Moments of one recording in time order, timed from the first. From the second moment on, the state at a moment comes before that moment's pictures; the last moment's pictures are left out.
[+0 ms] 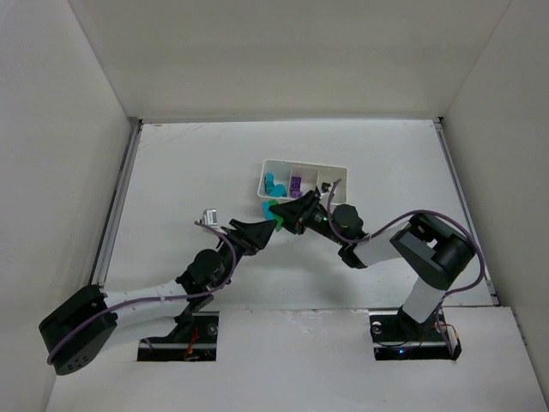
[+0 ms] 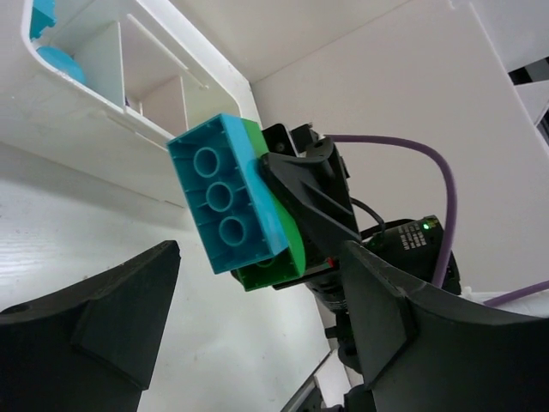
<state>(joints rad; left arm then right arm) -0.93 0.95 0.10 0.94 -0.41 -1.04 0.74 1.72 0.55 1.24 -0.25 1.59</state>
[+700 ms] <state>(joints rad) -0.87 1.04 0.18 0.88 -0.32 -1.07 0.75 1.72 0.55 1.25 -0.26 1.57</state>
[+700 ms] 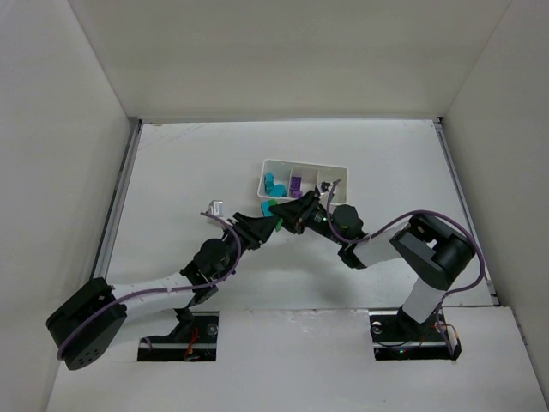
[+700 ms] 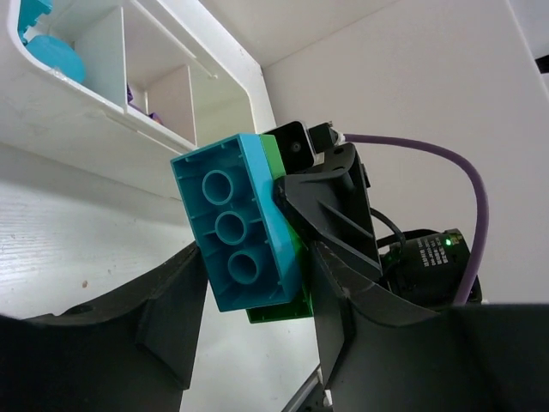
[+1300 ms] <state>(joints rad) -0.87 0.92 0.10 0.87 -0.30 -1.08 0.71 1.67 0.52 1.25 -0.27 1.49</state>
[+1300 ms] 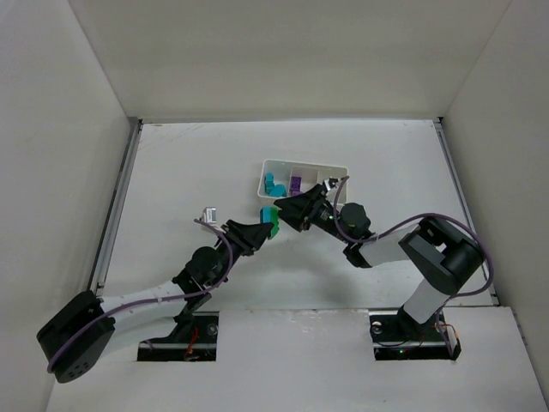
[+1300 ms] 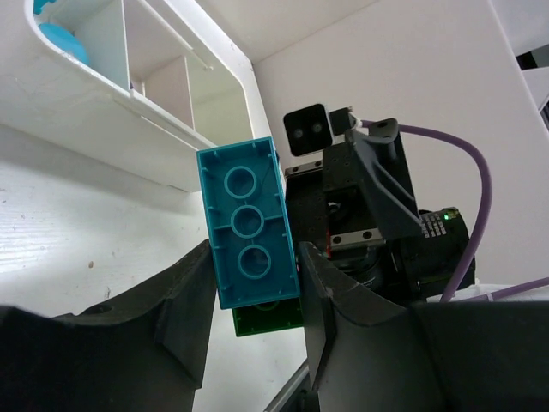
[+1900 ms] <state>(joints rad) -0.87 0.82 0.06 0.84 -0.28 -1.15 0.71 1.63 0.55 1.14 -0.32 1.32</state>
